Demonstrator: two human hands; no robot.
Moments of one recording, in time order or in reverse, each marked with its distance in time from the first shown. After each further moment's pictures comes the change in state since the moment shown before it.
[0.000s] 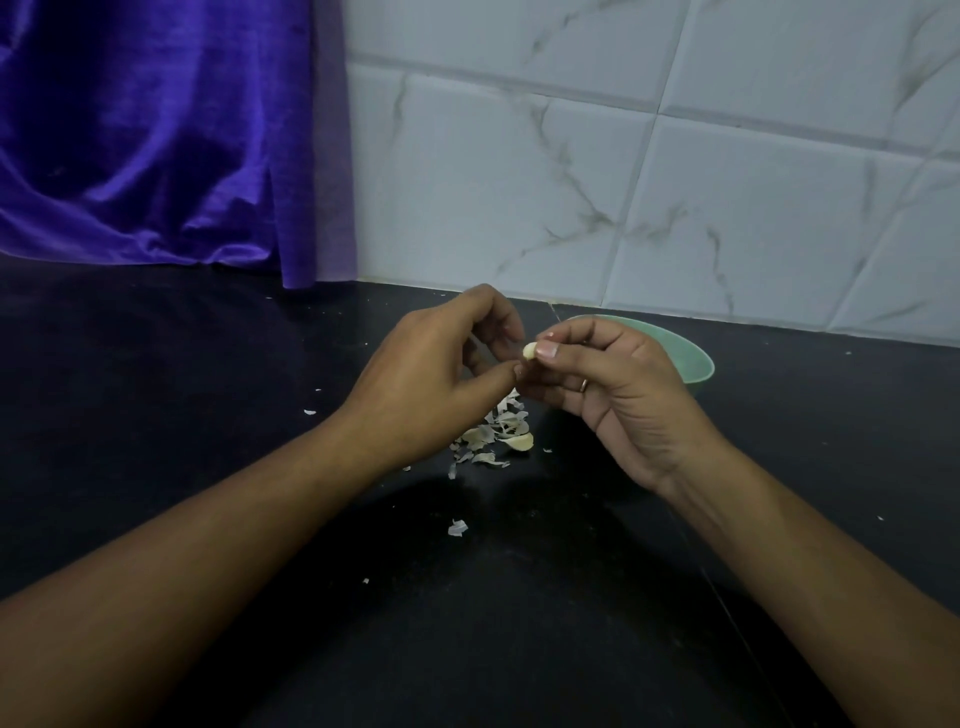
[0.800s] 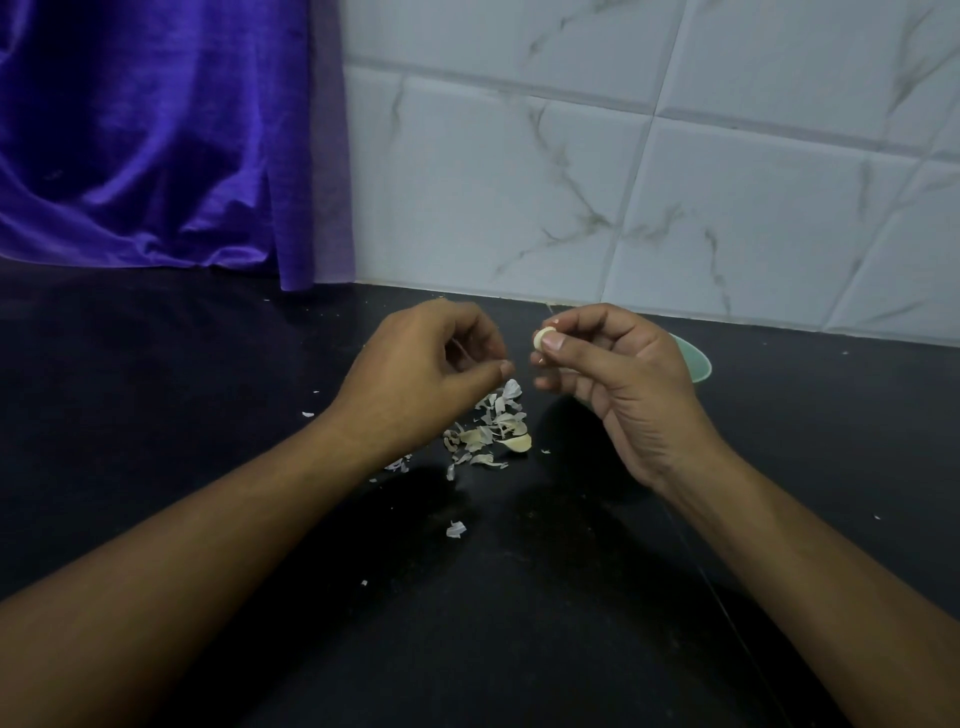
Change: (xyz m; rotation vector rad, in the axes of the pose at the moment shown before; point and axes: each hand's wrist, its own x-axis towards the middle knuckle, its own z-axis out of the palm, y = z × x) left_hand 0.002 0.000 -0.004 0.058 0.055 -0.155; right_hand 0.000 0.001 -0.002 -0.104 0.093 -0.144
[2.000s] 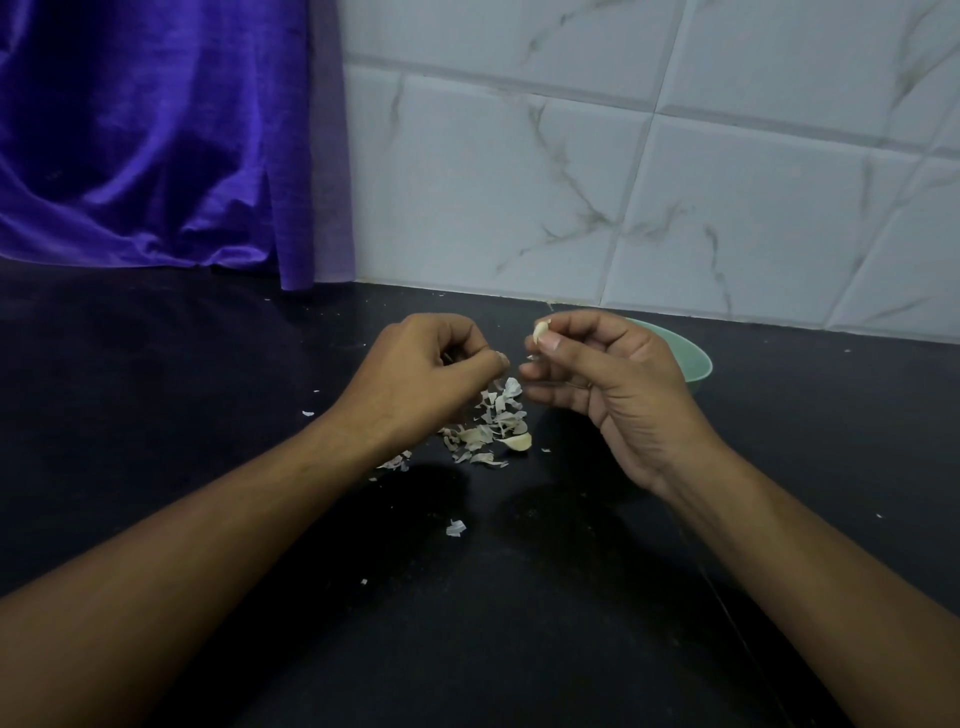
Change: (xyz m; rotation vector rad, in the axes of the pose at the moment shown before) left_hand -0.001 0.000 0.004 -0.205 -0.071 -0.168; right_hand -0.001 0.002 0.000 0.016 -0.025 0.079
